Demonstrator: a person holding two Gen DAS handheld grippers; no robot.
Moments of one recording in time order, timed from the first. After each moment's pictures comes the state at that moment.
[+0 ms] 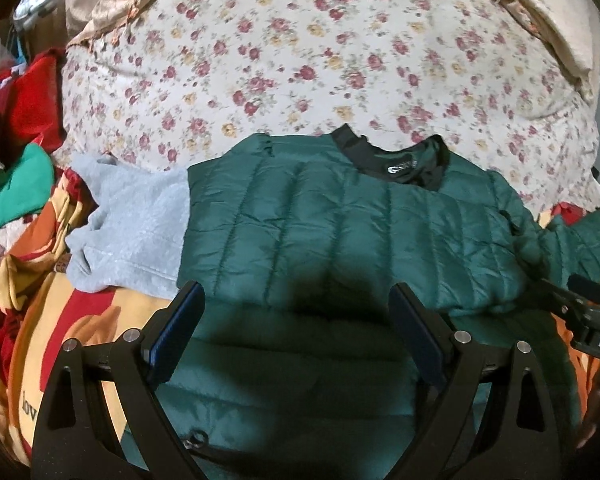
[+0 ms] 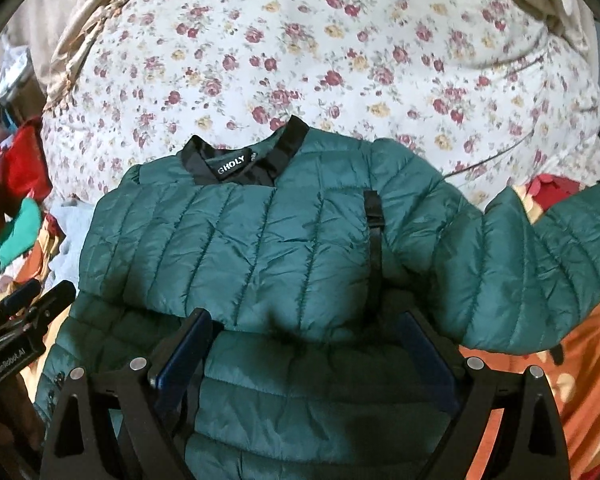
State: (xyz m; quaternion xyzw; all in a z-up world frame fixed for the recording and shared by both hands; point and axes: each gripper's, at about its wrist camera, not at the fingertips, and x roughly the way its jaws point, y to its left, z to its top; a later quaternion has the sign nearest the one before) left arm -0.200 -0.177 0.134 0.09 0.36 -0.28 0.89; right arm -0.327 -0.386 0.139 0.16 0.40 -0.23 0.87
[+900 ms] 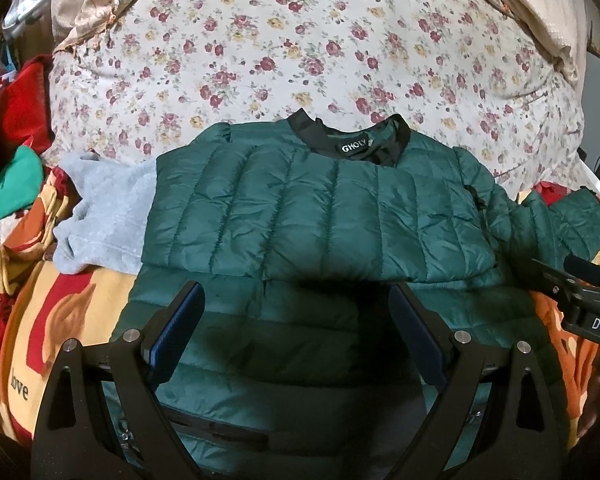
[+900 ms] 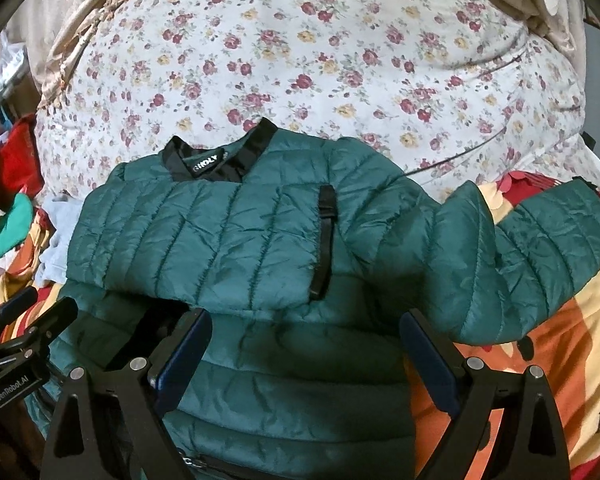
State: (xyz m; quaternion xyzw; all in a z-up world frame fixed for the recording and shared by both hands) left arm -0.243 -0.206 0.130 0.11 0.36 -0.29 0.88; right arm -0.362 -0.406 0.144 0.15 0.41 -0.25 0.87
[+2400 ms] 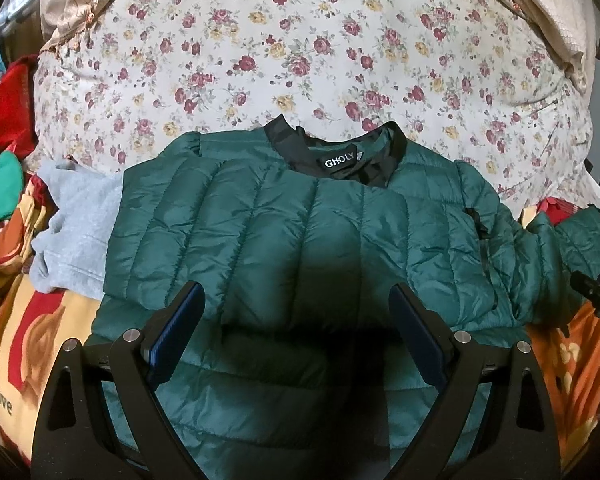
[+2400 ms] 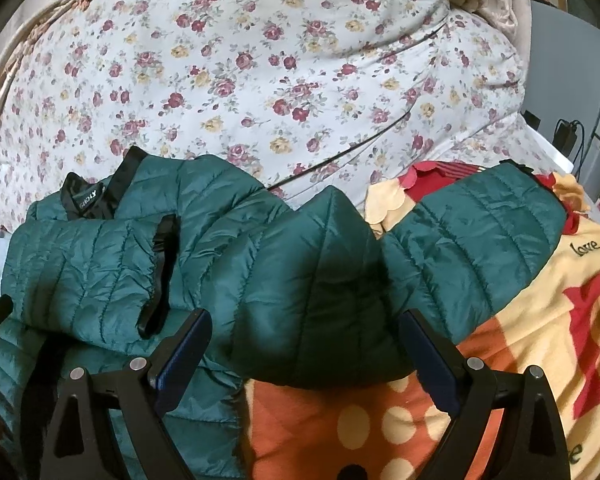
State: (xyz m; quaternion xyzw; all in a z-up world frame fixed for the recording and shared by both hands) left arm -0.216 -0.253 0.130 0.10 0.38 -0.29 0.87; right arm -0.409 -0.514 0.147 0.15 0.40 -0.34 0.84
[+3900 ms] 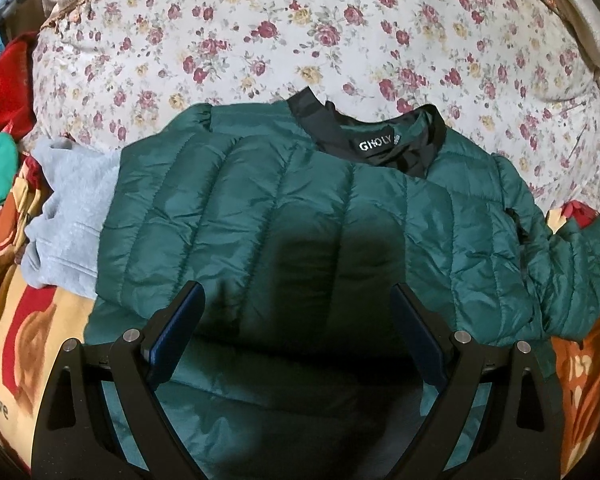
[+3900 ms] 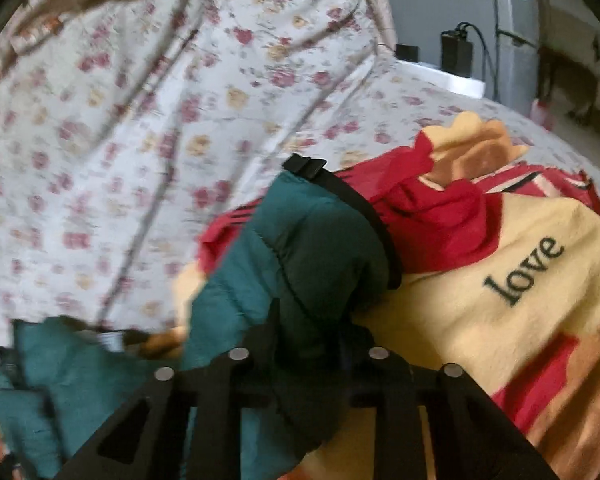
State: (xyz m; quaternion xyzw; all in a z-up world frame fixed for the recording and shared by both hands) left arm -0.177 -0.255 0.110 0.10 0.41 -0.27 0.86; right arm -0.505 -0.717 0.144 0.29 0.32 -0.45 0.78
